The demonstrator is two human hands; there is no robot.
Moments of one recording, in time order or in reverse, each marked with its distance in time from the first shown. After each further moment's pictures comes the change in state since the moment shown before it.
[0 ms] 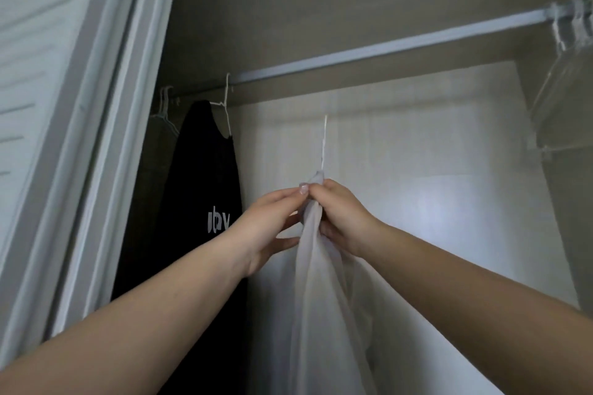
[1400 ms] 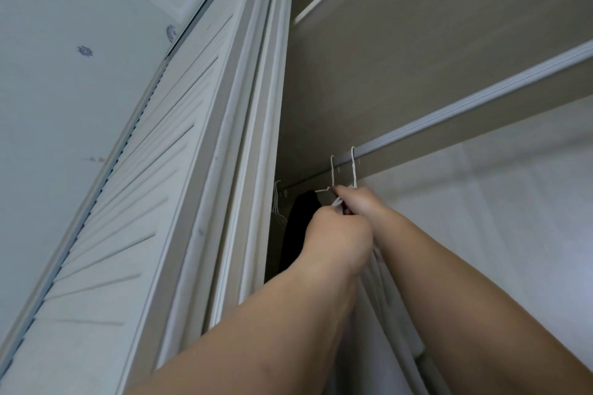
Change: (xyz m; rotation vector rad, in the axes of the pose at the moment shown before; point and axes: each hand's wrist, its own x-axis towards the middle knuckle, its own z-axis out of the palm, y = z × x) left_hand 0.042 0.093 -0.077 0.481 0.549 0.257; right_hand 0.259 -0.044 0.122 -0.217 0.149 -0.157
